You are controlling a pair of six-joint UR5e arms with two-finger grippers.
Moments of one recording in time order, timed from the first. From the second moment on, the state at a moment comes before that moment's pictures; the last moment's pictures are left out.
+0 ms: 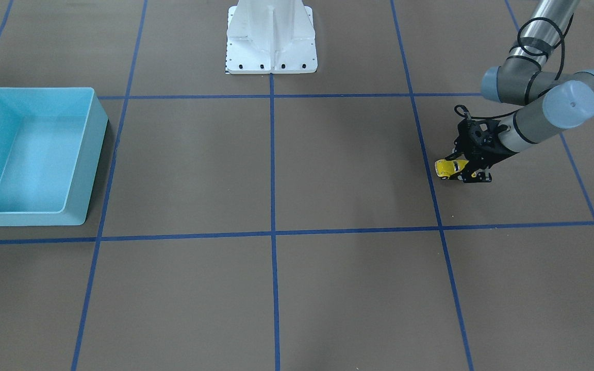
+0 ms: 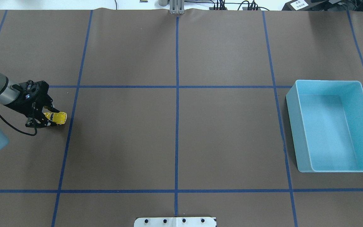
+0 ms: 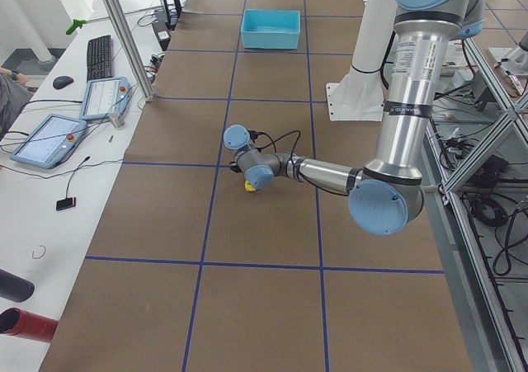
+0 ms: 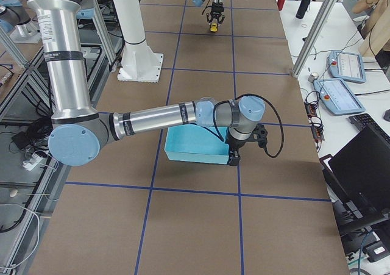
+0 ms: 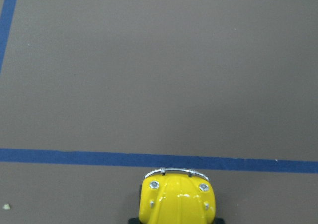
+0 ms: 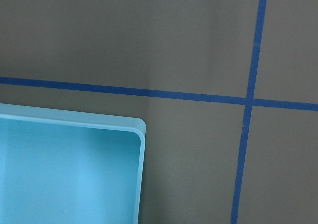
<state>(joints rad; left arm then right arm) -0.89 -1.72 -1.51 -2.30 -2.38 0.52 1.42 -1.45 1.66 -1.77 2.37 0.04</state>
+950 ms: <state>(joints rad) -0.91 -1.64 -1.48 -2.41 -2.42 0.51 1.42 -1.45 1.66 -1.76 2.37 0.04</state>
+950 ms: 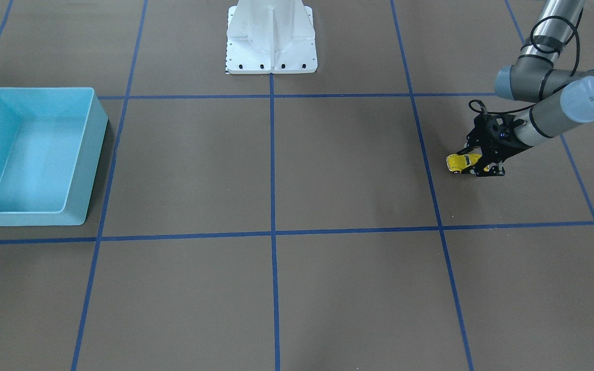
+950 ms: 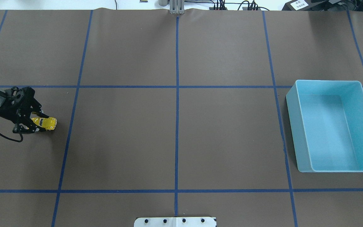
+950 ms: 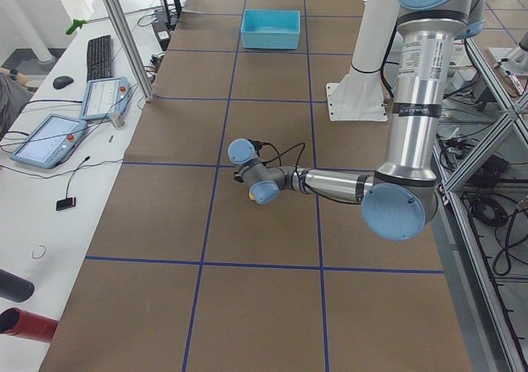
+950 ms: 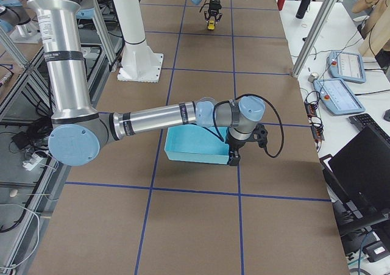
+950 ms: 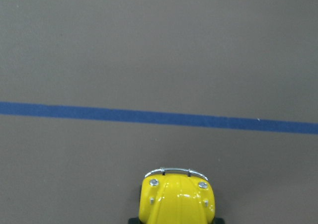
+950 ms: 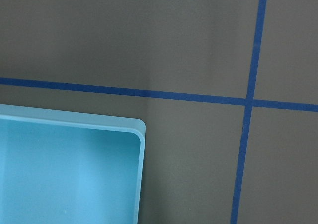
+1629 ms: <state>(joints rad) -0.98 -1.62 -1.33 -2.58 -2.50 0.52 1.42 -1.45 1.66 -1.76 2.37 0.04</state>
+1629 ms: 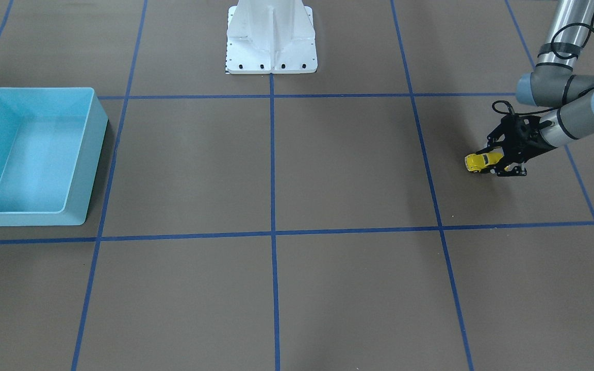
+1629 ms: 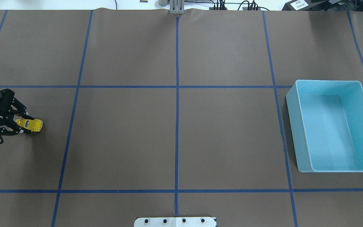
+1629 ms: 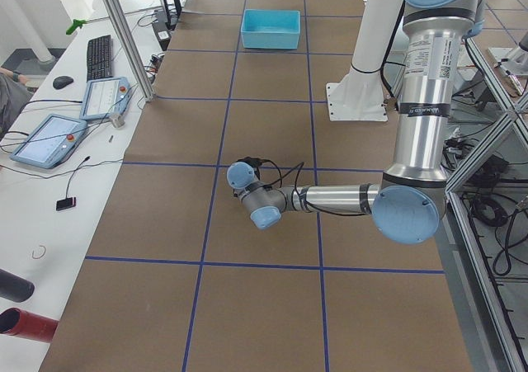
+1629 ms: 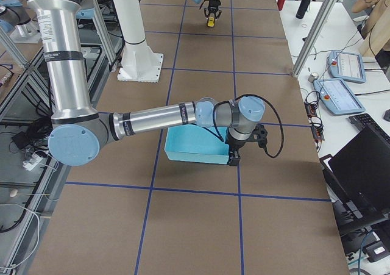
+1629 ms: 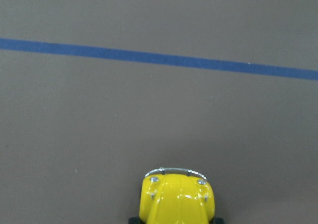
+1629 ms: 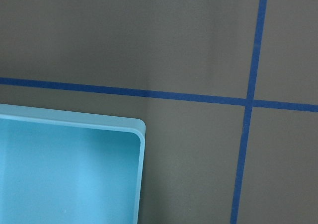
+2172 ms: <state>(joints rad) -1.03 -1.60 -1.29 -2.63 -2.56 0.55 1.42 -1.45 1.66 -1.76 2.37 0.04</state>
